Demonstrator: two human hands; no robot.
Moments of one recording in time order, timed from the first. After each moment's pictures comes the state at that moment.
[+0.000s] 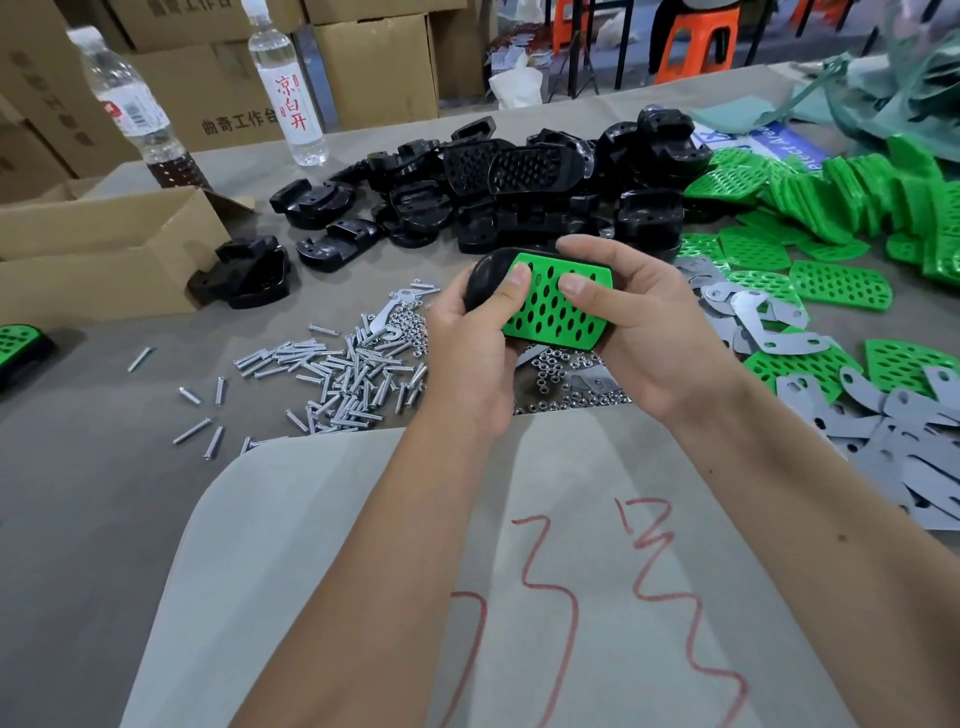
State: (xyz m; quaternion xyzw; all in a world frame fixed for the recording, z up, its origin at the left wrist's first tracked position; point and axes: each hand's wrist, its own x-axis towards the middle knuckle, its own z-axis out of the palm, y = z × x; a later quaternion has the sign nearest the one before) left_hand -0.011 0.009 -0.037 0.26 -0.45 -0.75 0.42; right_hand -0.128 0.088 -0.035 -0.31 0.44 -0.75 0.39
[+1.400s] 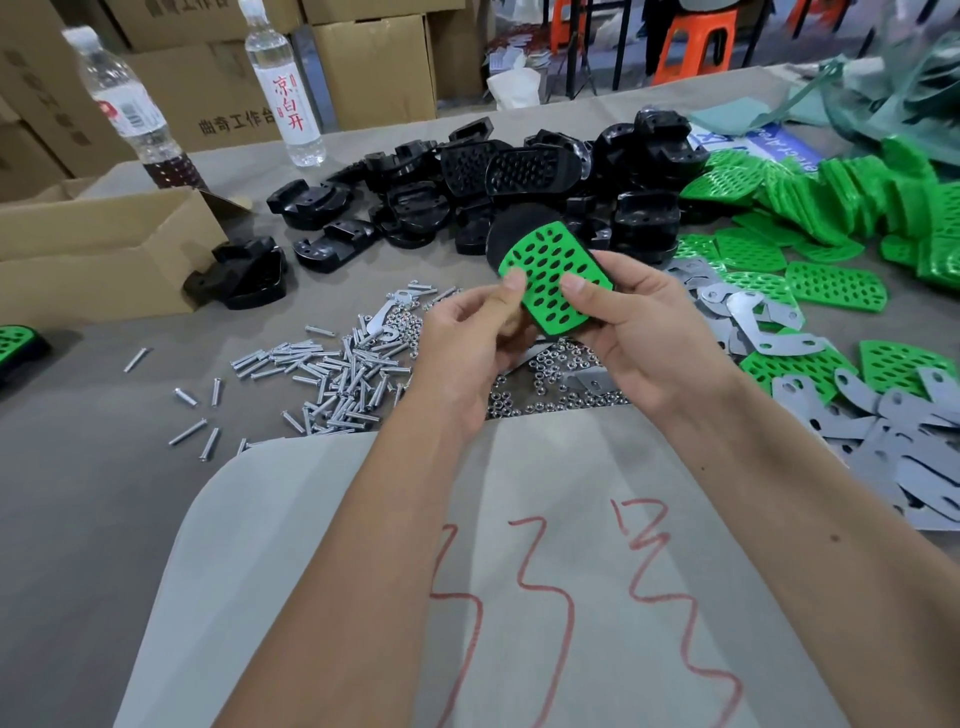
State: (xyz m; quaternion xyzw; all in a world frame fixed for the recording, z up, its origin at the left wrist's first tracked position) left_hand -0.006 -0.003 -0.039 0.30 -0.50 -0.73 0.36; right_hand -0.129 0.085 -0.036 -0.26 0.45 -0.76 0.38
